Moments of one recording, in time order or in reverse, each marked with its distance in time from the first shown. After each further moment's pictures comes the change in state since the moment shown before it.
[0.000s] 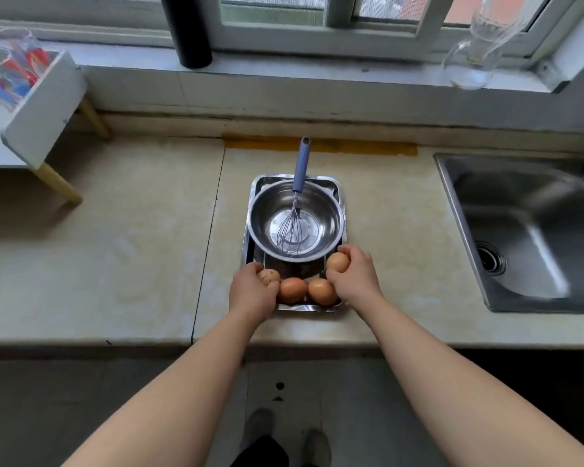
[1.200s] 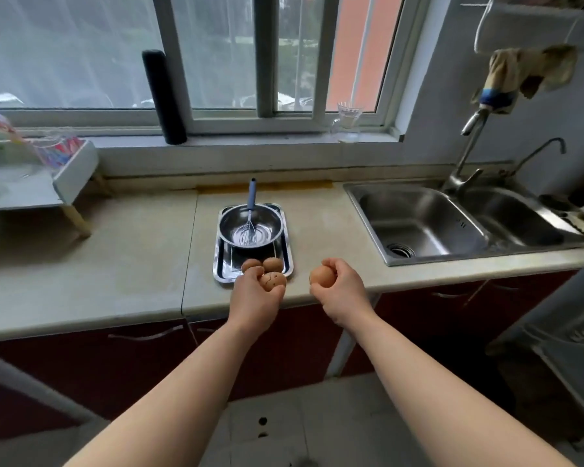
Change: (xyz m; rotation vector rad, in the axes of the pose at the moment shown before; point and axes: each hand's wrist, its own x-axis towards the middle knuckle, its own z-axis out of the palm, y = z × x) left_hand -0.236 0.013 -0.027 -0.108 -0.027 0.441; right_hand -0.238 0.036 -0.090 0.199 0.186 -0.176
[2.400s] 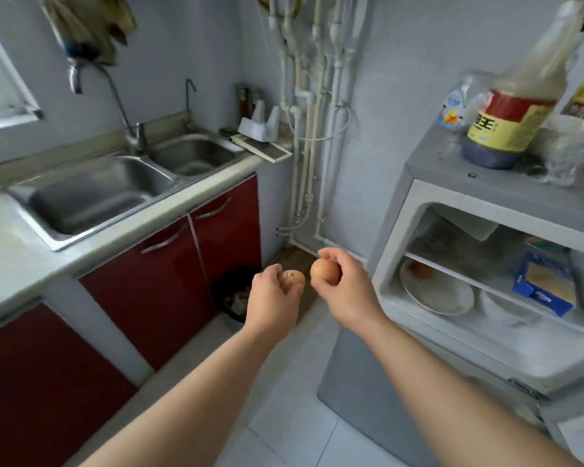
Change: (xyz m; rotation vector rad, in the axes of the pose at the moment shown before) left_hand -0.385 0.200 0.414 0.076 -0.687 0.378; right_hand -0.319 0.291 -0.430 -0.019 0.660 0.246
